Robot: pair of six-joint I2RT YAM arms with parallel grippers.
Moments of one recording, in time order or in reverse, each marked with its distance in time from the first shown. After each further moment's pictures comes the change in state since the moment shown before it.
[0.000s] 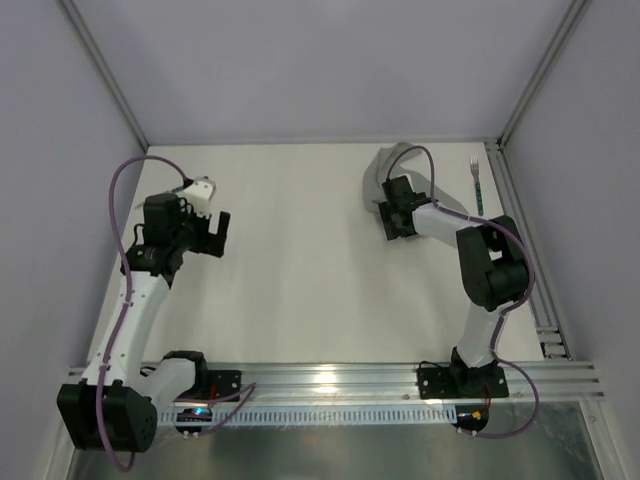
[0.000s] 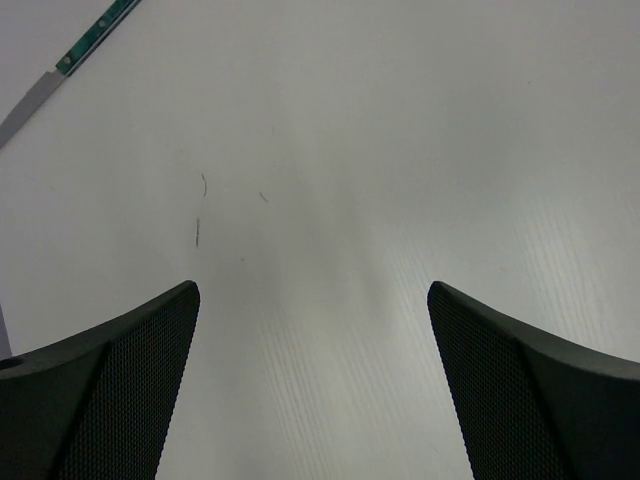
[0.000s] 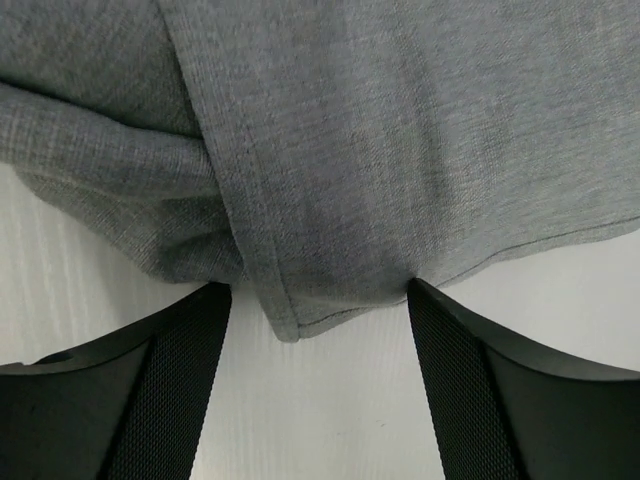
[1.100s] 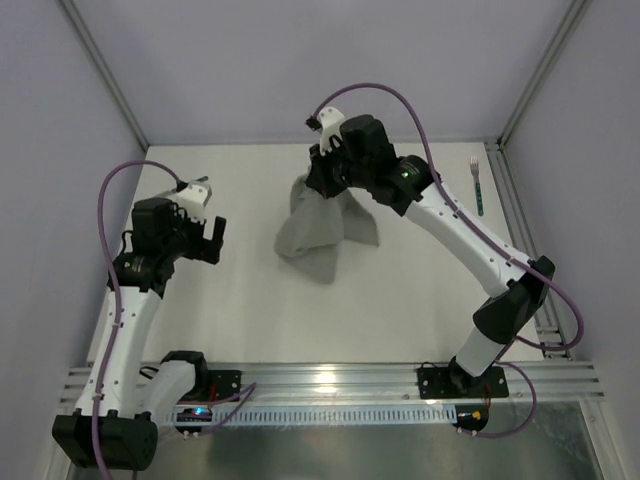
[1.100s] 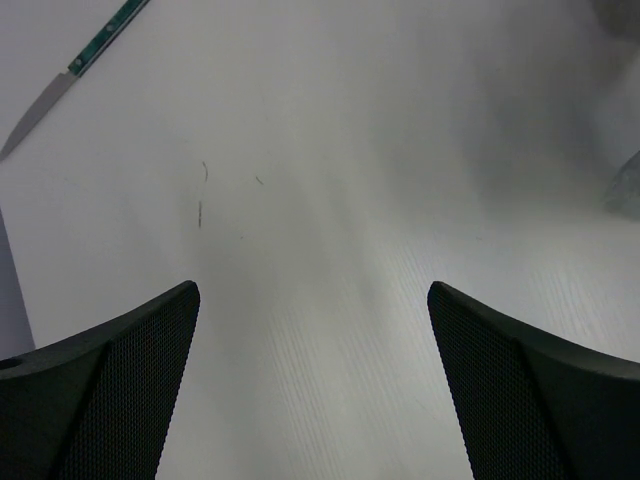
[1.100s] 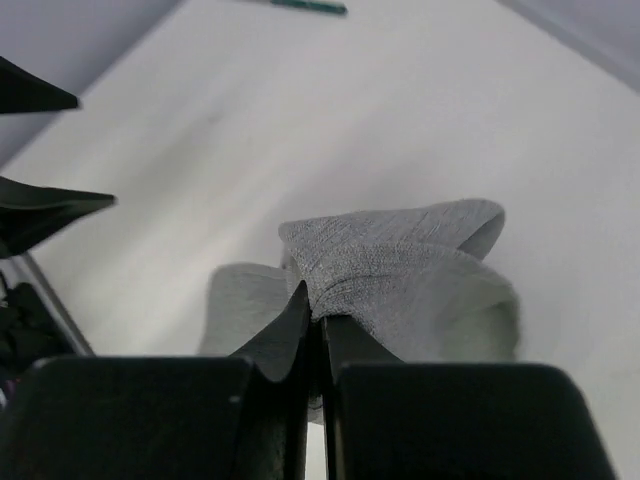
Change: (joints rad) left arm 0.000 -0.117 0.057 -0.177 0.033 0.016; right arm 0.366 -0.165 0.651 -0.330 -0.521 0.036
